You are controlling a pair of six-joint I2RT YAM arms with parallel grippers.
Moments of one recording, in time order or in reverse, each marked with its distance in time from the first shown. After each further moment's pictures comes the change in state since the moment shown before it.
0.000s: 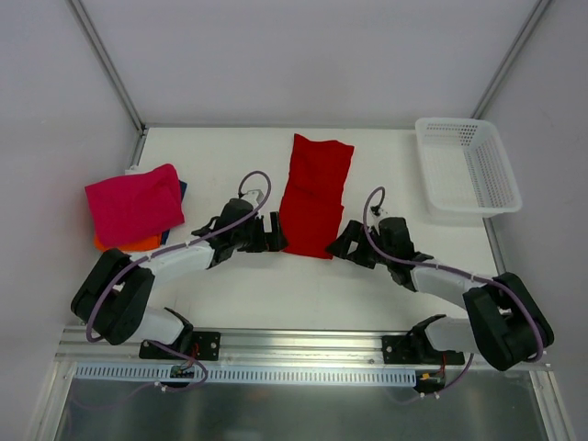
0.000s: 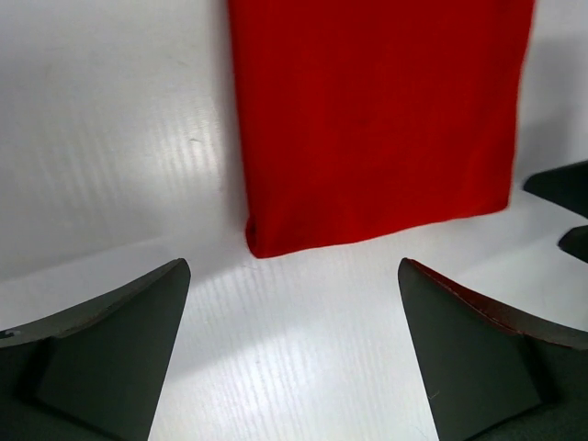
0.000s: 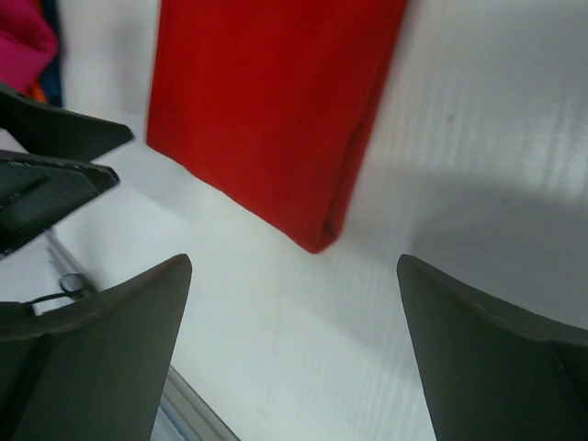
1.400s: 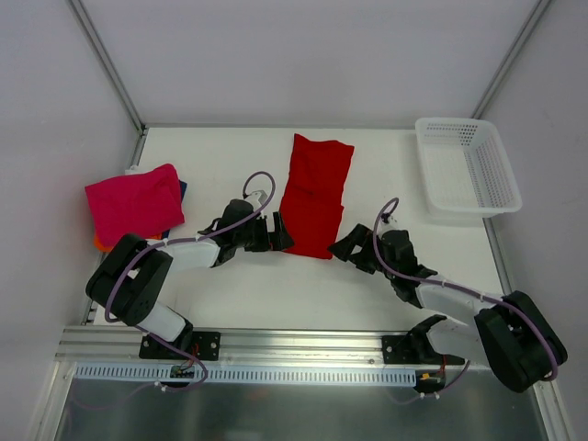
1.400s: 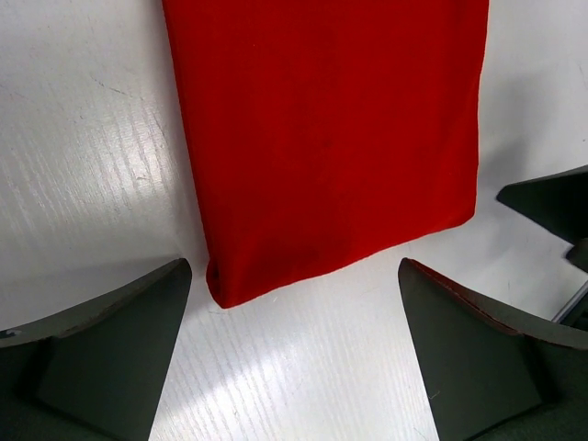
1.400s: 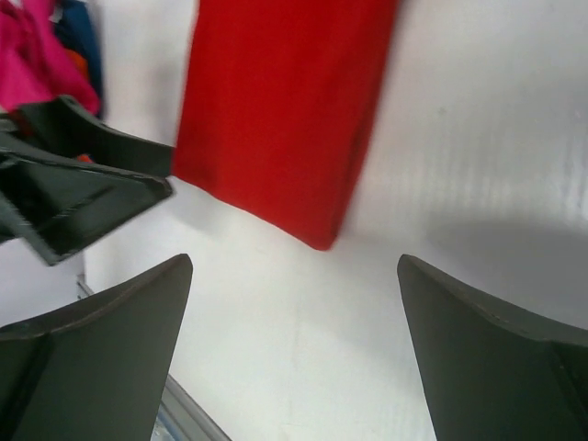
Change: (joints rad) left arm 0.029 0.111 -0.055 0.254 0.148 -0.031; right arm 0.068 -0.151 -0.155 0.219 0.136 0.181
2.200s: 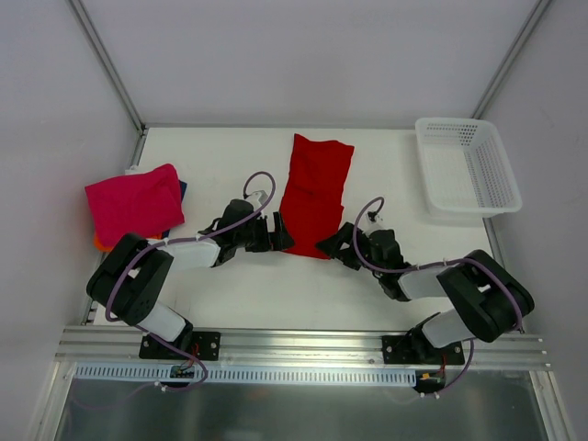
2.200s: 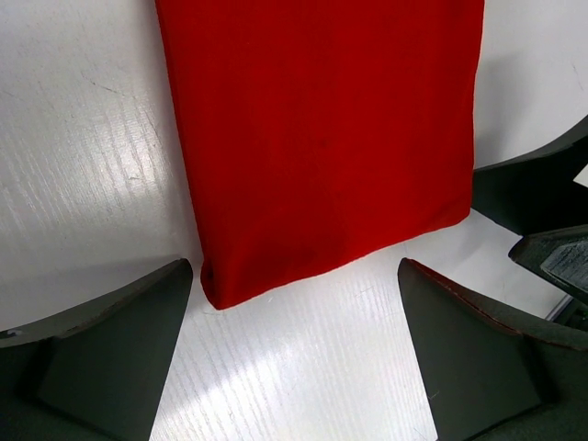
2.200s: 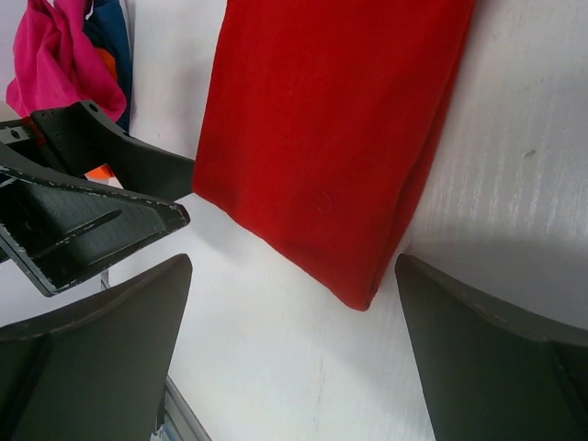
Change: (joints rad) left arm 0.000 0.005 0.001 0.003 0.014 -0.011; right arm 0.059 0.346 0.009 0.366 0.001 0.062
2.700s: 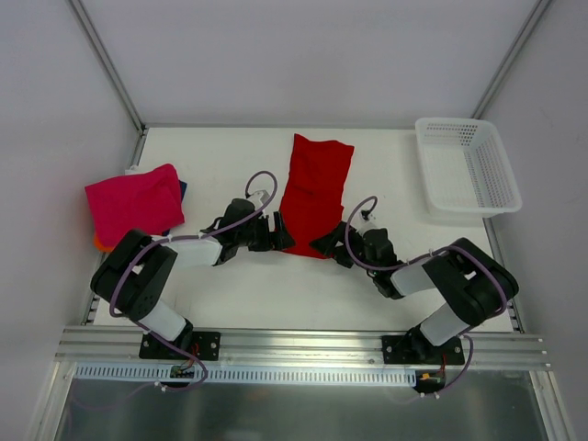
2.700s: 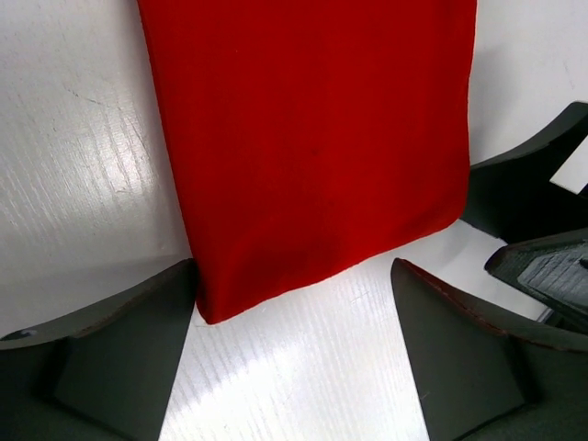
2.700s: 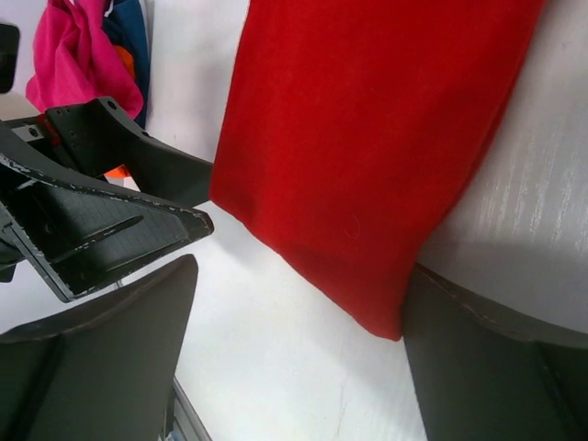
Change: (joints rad) left arm 0.000 0.028 0.013 0.026 0.022 -0.005; right arm 0.031 0.105 0.029 0.114 0.000 0.030
